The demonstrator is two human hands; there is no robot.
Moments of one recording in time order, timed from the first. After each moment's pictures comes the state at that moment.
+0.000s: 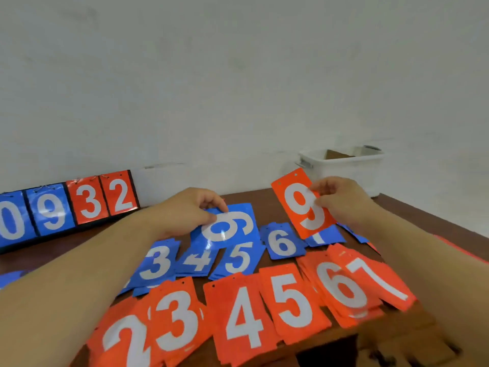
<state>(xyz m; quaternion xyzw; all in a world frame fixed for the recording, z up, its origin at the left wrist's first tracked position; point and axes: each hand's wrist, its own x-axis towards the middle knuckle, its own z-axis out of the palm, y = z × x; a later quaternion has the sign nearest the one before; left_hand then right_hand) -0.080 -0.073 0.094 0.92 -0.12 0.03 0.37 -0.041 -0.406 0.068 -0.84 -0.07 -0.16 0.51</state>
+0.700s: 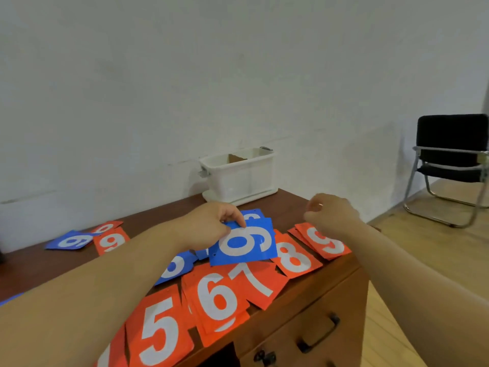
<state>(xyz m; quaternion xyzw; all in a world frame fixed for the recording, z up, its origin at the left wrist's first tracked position) -0.037 -0.340 0.074 0.92 -0.29 -0.05 0.27 -0.072 -0.630 0.025 -0.93 0.14 -0.16 0.29</state>
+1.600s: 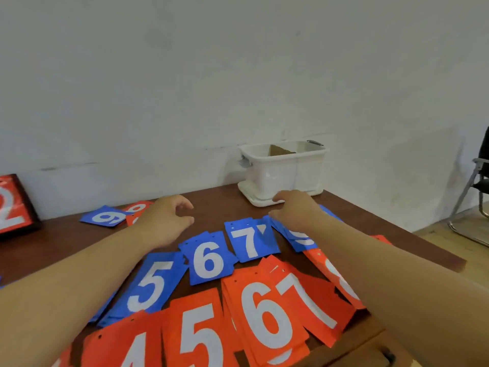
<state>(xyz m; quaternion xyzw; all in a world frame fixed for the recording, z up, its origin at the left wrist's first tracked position) 0.041 -0.179 0.035 0.95 -0.05 0.13 0.27 0.057 -0.488 0.028 -0.97 0.00 -0.08 0.23</state>
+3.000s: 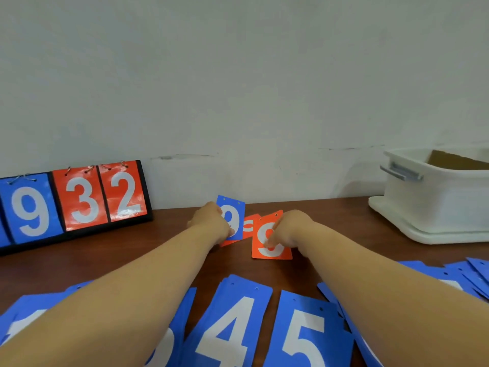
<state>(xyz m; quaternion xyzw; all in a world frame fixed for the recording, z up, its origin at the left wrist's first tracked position) 0.163 0.009 -0.008 0.93 0.24 0.08 0.26 0.185 -0.176 0.014 -0.98 -0.08 0.15 0.12</state>
